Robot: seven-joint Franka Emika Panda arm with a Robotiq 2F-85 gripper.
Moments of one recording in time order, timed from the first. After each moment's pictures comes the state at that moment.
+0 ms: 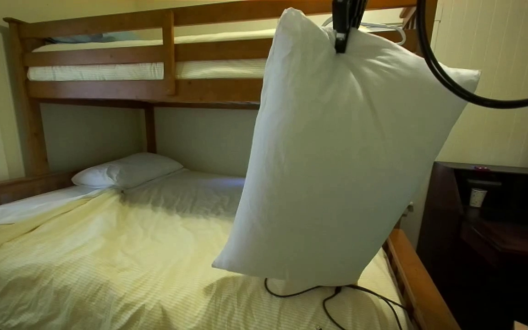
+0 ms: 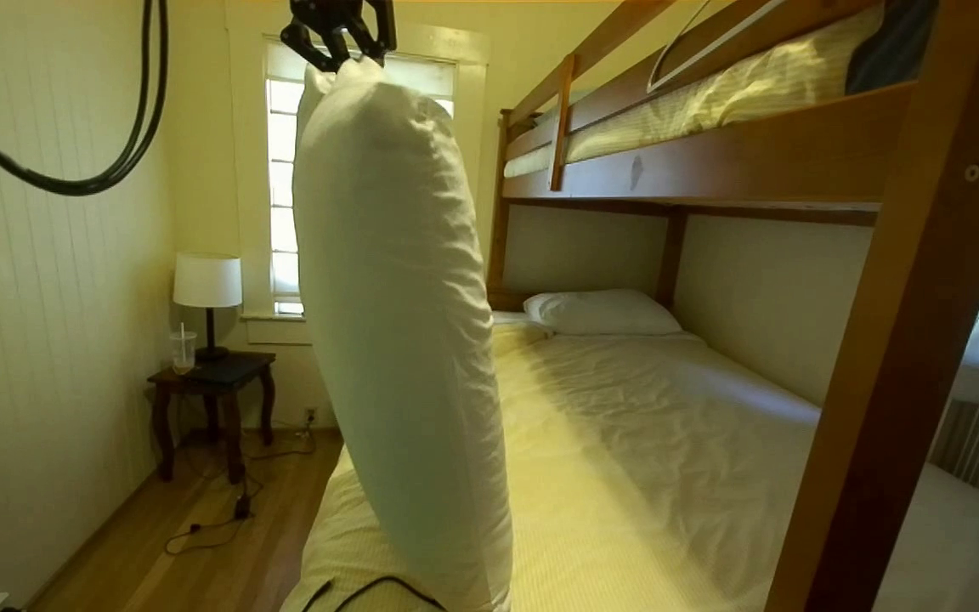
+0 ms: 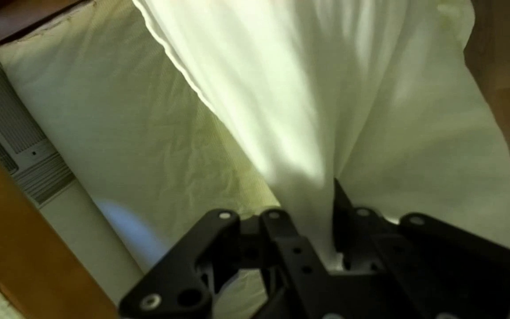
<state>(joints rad) 0.14 -0.30 0.23 -1.56 -0.39 1.49 0.12</state>
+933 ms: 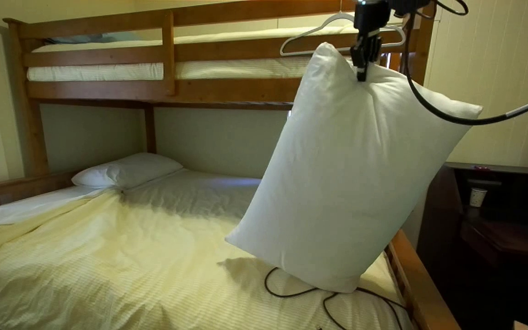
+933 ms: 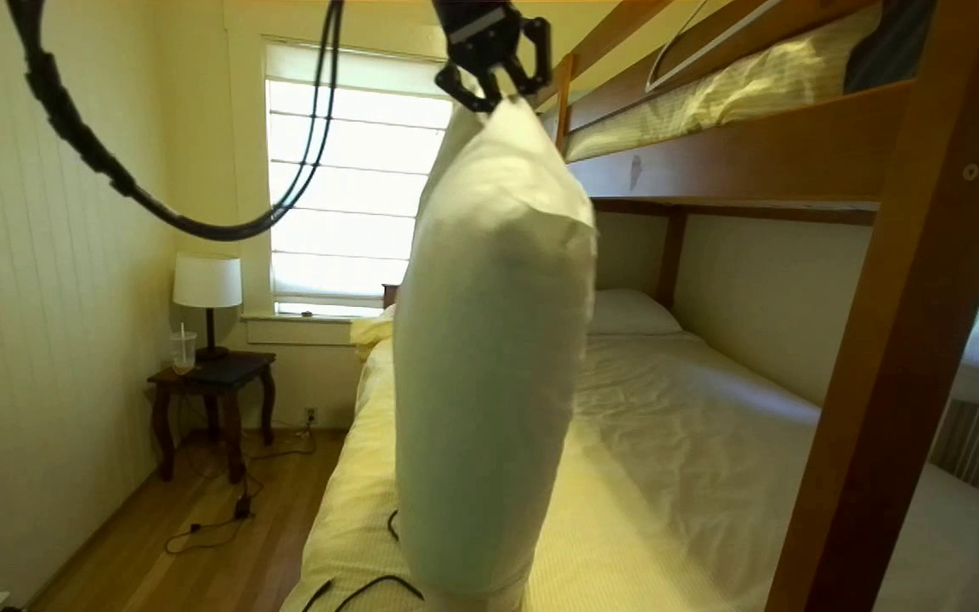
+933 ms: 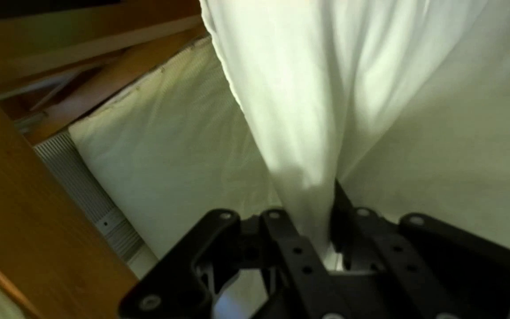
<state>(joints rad) 0.01 -0.28 0.03 -1.64 -0.44 1.58 0.00</state>
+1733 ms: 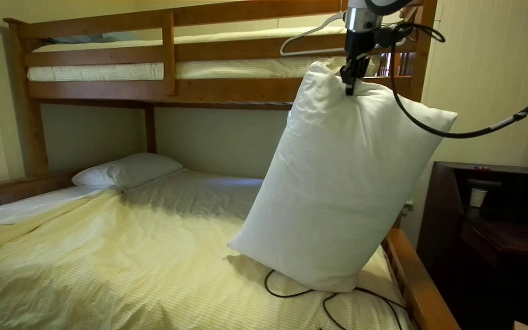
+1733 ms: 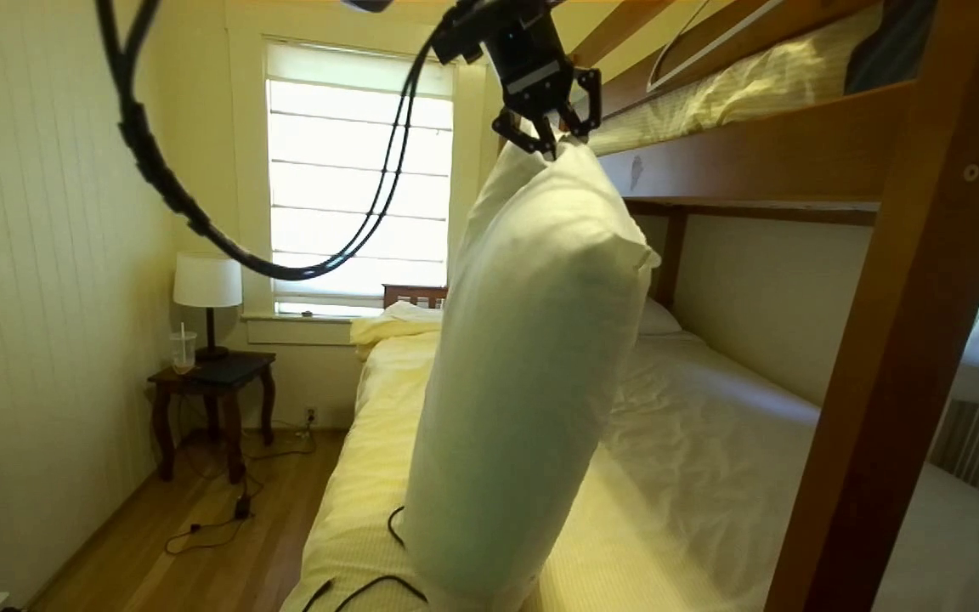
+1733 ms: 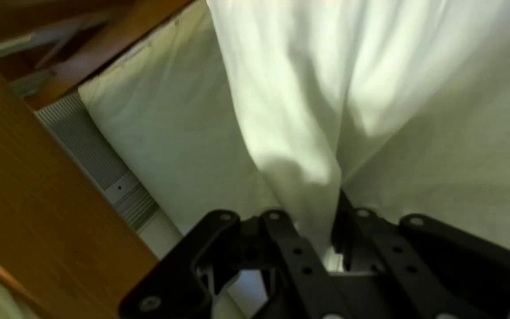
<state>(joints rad) -0.03 -0.21 -0.03 -1.70 -0.47 1.86 -0.02</state>
